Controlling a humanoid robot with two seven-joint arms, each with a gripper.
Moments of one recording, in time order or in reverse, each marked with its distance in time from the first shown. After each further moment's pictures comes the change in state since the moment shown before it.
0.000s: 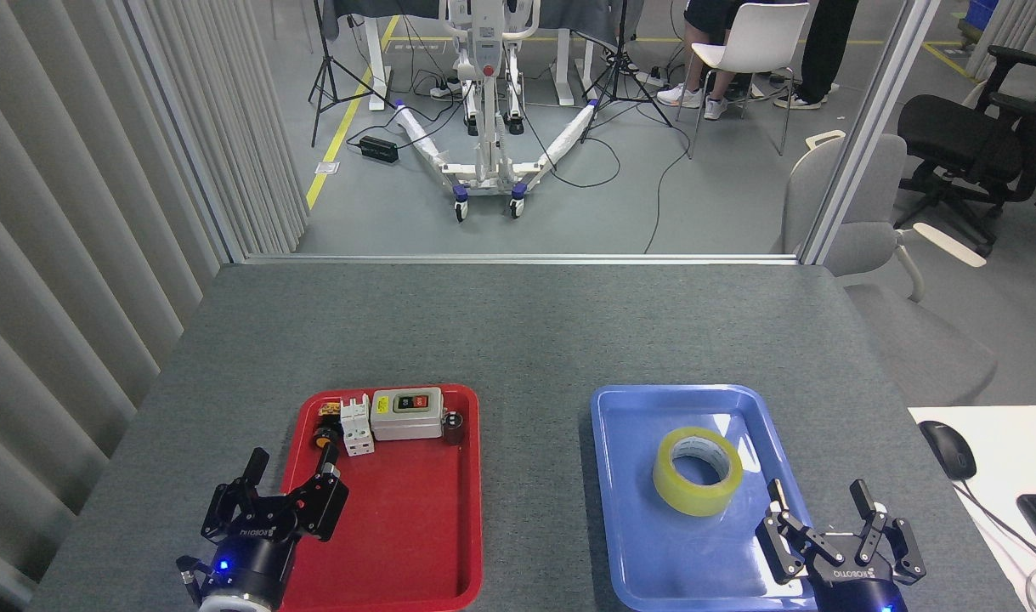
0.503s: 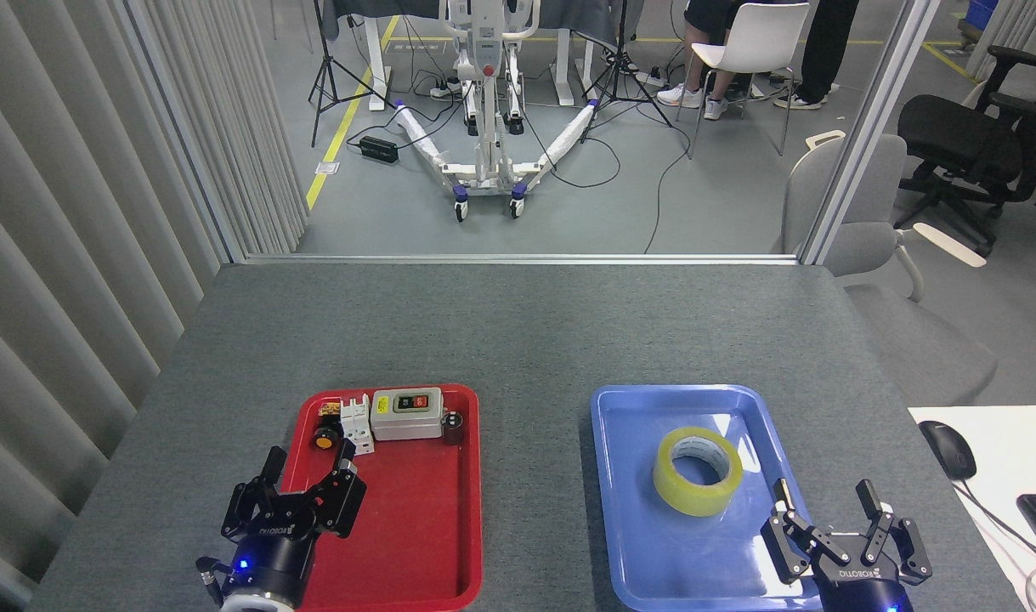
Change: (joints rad) left arm 0.000 -0.070 0.014 -0.024 -0.035 -0.004 -0.011; right arm 0.000 -0.003 -0.010 0.000 0.000 0.000 0.000
